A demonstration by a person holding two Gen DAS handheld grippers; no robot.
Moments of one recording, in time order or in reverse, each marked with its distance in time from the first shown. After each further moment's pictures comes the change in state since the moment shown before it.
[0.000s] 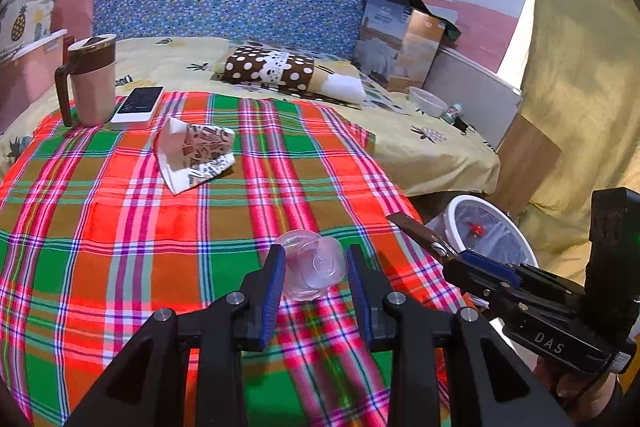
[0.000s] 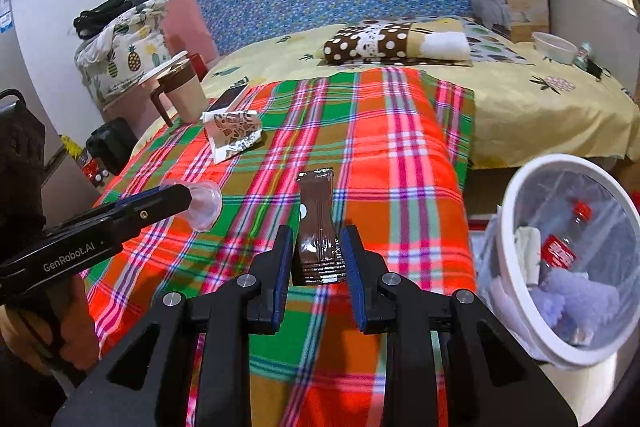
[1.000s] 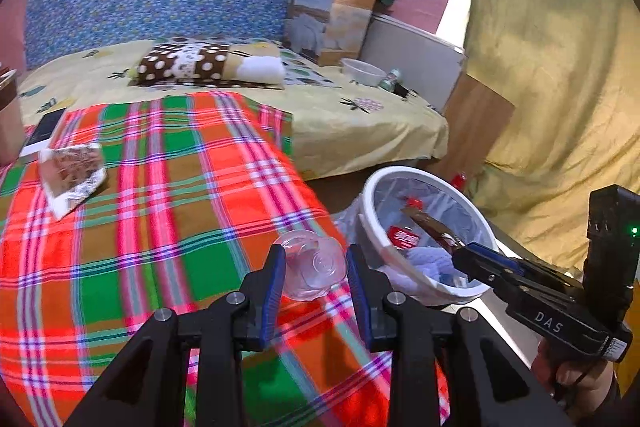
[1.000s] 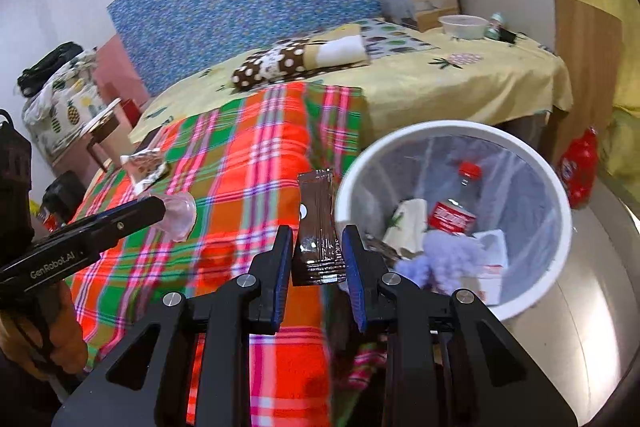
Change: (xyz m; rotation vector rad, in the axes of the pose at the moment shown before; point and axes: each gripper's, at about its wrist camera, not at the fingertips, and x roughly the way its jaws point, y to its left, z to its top) left arm 0.048 -0.104 0.001 0.154 0.077 -0.165; right arm -0.052 -0.088 -0.031 0.190 -0.081 -0.185
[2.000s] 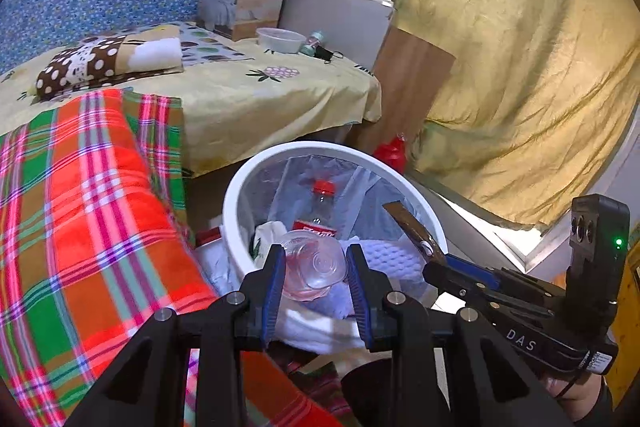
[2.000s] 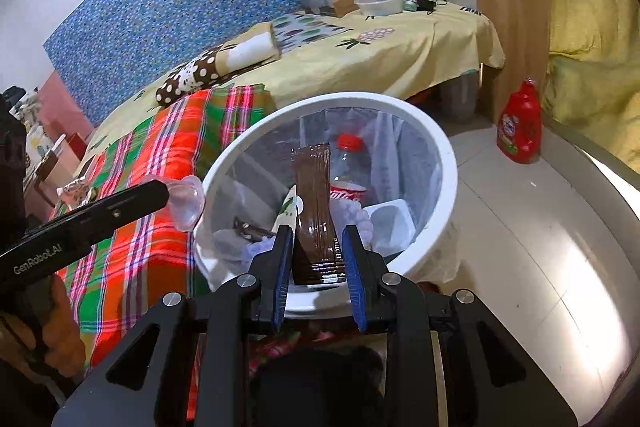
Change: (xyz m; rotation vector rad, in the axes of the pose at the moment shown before) left arm 0.094 -0.101 0.013 0.145 0.103 -0.192; right arm -0.014 -0.087 -0.010 0.161 0.009 -0.151
